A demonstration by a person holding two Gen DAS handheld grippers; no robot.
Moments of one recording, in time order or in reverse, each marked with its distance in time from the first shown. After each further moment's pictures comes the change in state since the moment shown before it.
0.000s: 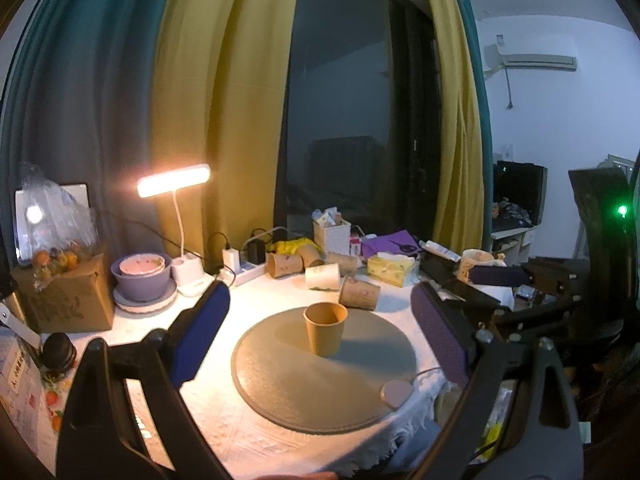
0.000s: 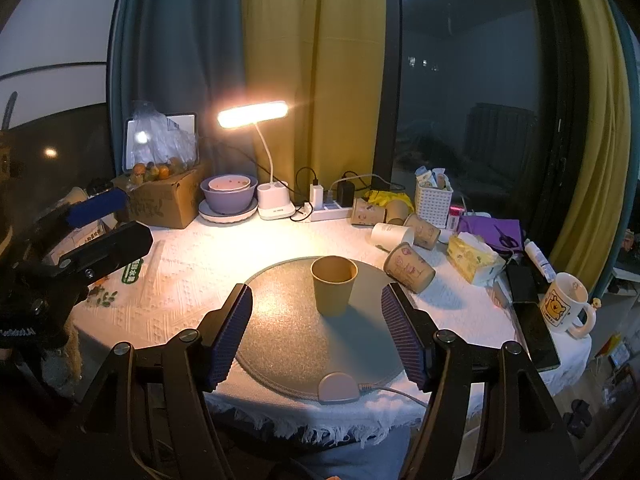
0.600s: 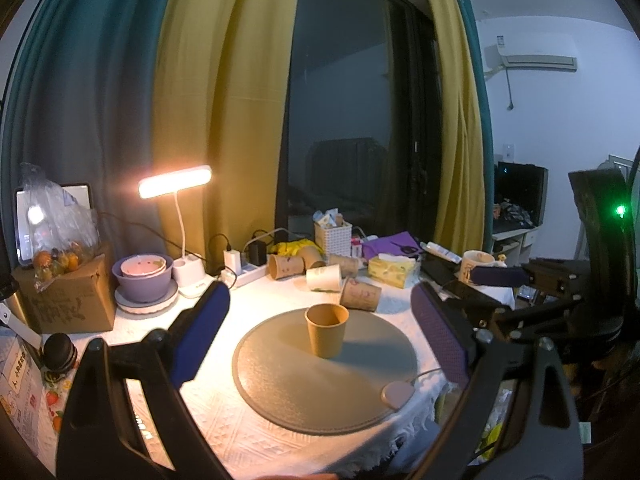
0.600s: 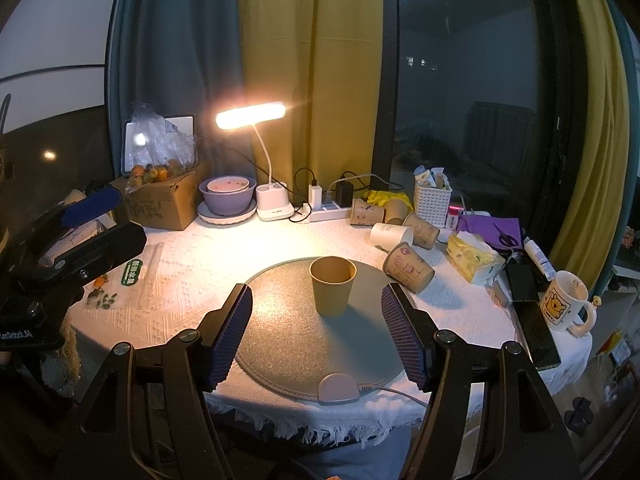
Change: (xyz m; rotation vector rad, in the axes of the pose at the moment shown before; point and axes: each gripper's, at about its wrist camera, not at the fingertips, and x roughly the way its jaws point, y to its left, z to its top) left arm -0.001 0.001 0.000 0.001 -0.003 0.001; right arm 0.002 0.000 -0.001 0.009 -0.001 -0.003
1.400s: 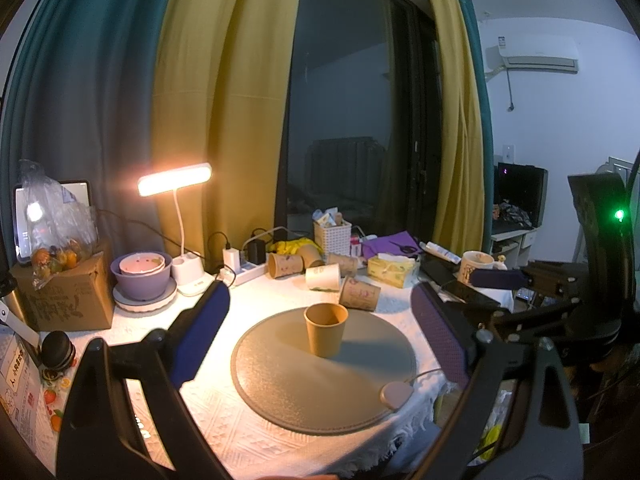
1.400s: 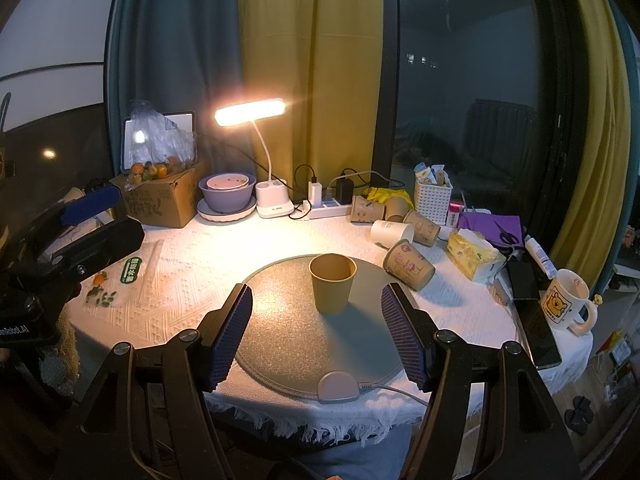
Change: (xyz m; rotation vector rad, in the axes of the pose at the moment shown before) left arm 0.002 0.001 0.000 -0.003 0.002 -0.002; right arm 0.000 0.000 0.000 0.001 0.001 0.000
